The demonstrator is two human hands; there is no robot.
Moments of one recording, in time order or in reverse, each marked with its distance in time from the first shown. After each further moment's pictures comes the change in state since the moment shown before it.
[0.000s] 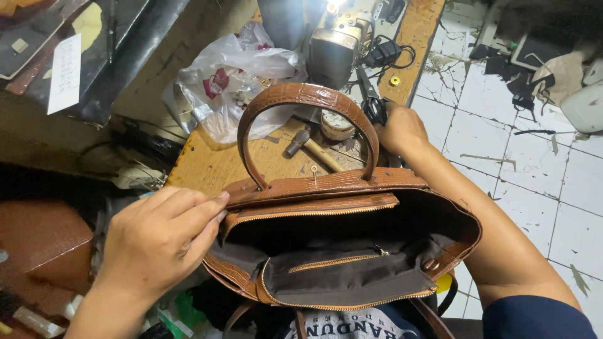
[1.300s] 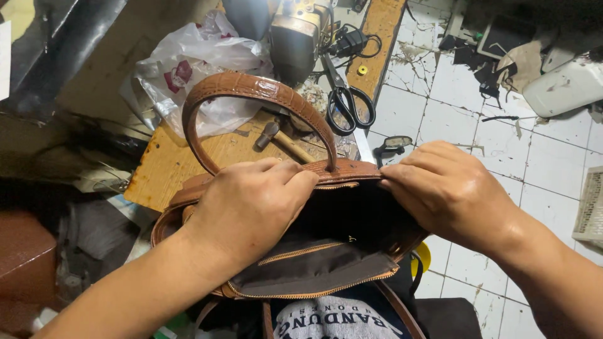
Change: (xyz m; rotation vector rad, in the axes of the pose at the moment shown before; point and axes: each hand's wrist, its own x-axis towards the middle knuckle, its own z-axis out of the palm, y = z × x) left_hand 0.093 0.083 0.048 -0.120 0.023 0.260; right_hand -0.204 0.005 -0.132 -0.045 0.333 -1.155
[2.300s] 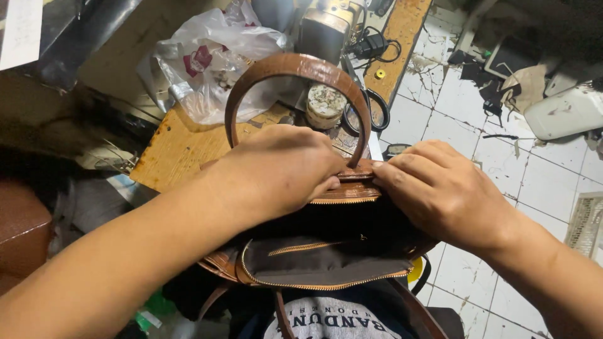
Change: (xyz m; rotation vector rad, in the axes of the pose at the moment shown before) left_hand 0.045 -0.024 -0.017 -0.280 -0.678 -0.185; right_hand 0.027 -0.006 0.007 -0.066 -0.109 -0.196
